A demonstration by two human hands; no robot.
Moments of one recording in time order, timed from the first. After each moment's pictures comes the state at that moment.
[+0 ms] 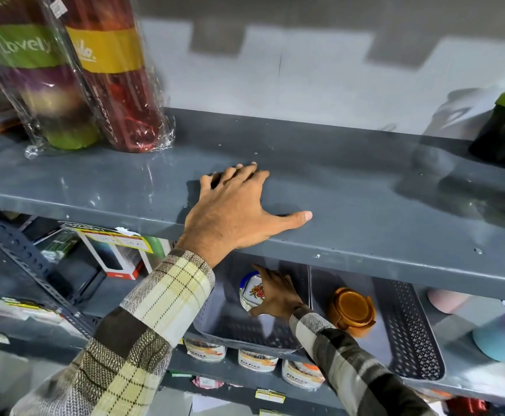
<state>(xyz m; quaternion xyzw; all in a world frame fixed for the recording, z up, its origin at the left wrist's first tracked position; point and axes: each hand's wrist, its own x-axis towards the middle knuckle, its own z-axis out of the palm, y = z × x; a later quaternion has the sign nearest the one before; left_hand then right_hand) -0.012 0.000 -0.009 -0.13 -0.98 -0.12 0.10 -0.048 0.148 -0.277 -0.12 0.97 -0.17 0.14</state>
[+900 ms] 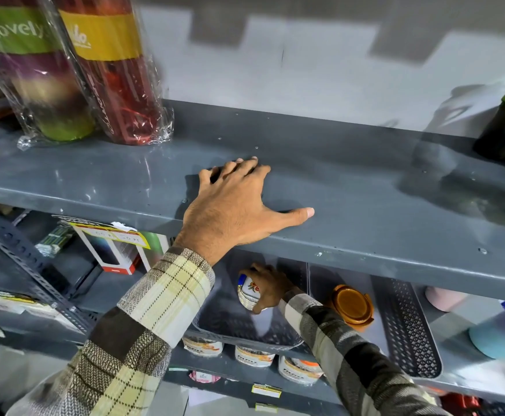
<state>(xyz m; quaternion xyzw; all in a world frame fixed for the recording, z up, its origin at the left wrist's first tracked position) -0.014 -0.001 -0.011 -0.13 -0.98 -0.12 0.11 -0.071 0.140 -0.275 -0.22 0.95 -0.05 0.21</state>
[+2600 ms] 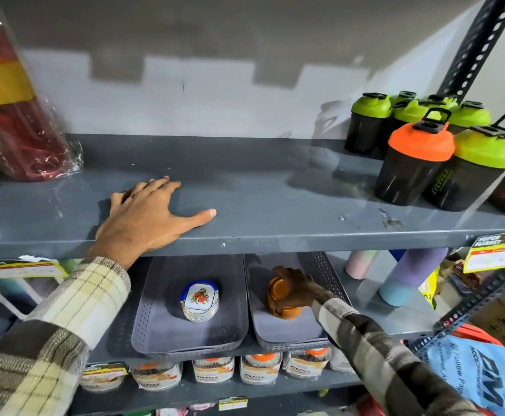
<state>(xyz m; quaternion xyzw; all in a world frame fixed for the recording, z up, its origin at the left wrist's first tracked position) -0.013 0.001 -0.007 -0.12 -0.98 -0.13 0.10 0.018 0.319 -0.216 0.03 0.97 -0.15 0.17</state>
